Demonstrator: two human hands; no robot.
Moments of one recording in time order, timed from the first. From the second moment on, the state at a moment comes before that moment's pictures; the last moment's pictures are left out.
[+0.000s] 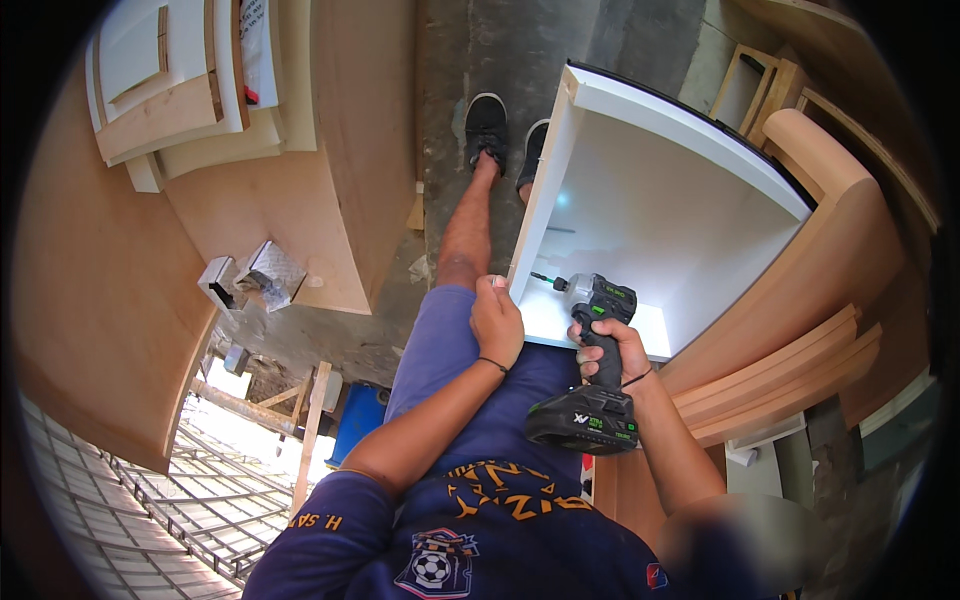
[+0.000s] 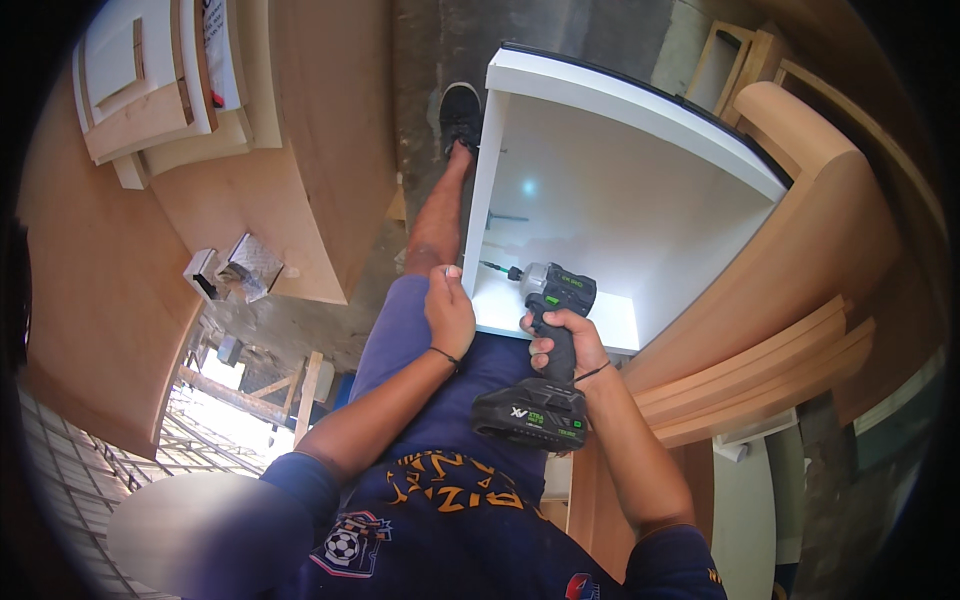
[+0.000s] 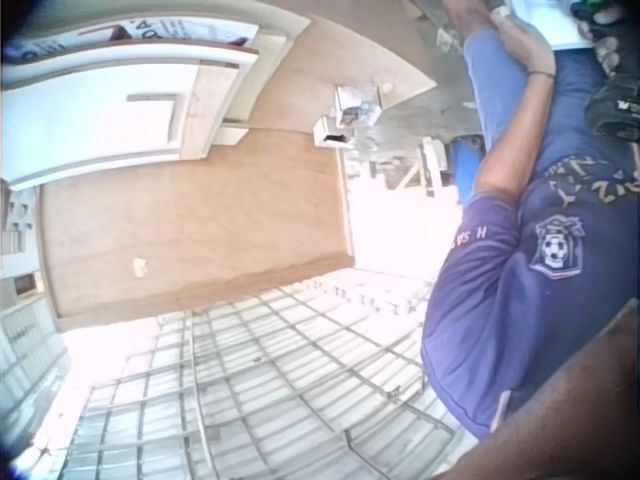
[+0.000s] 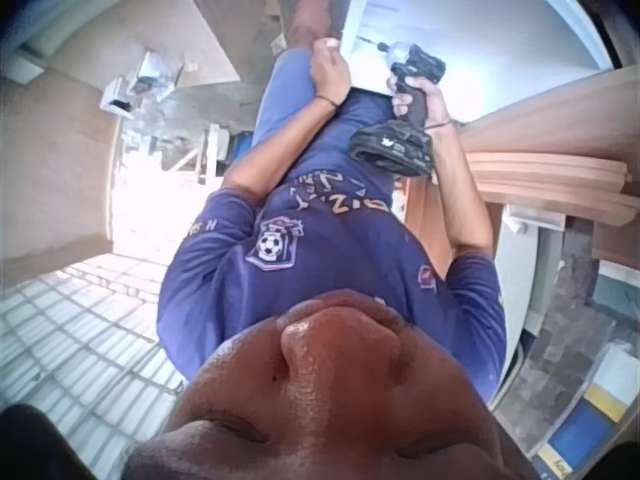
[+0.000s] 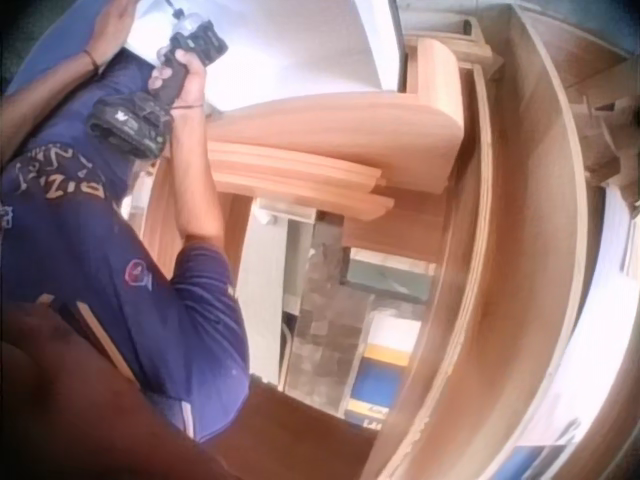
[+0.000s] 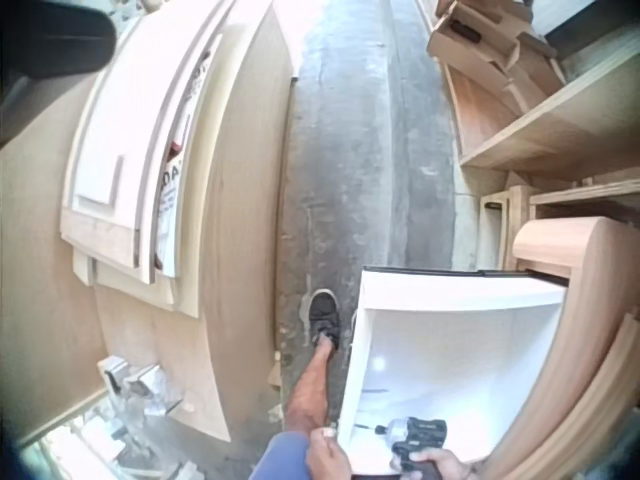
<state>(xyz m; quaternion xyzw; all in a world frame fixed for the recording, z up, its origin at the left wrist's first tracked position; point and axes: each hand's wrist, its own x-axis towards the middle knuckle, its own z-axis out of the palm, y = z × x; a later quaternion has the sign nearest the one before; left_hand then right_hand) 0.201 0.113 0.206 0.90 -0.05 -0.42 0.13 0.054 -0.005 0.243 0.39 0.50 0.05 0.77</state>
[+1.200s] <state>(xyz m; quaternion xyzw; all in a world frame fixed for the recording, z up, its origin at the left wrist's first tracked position) 0.233 0.134 0.206 0.69 0.09 -0.66 0.29 0.037 -0.011 0.258 0.25 0.59 0.05 0.76</state>
